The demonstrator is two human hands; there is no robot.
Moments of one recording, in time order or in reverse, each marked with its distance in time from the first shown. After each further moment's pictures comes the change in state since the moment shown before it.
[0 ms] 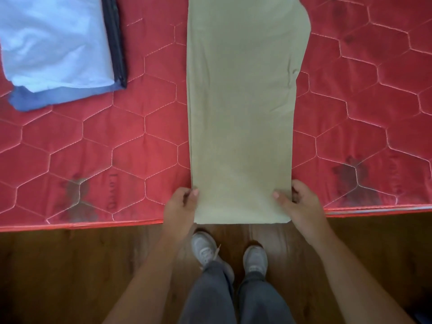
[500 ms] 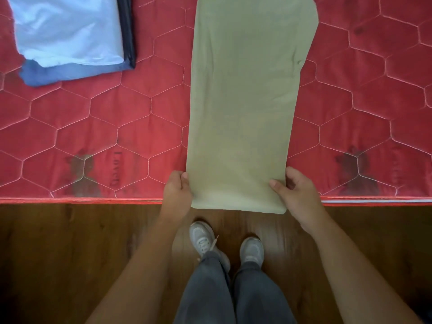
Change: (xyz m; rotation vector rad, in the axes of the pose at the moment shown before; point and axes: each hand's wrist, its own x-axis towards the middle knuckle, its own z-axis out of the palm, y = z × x) left_hand -0.008 -0.006 -0.002 -0.039 0.094 -0.025; right_hand -0.012 -0.008 0.006 -0.024 -0.105 -0.066
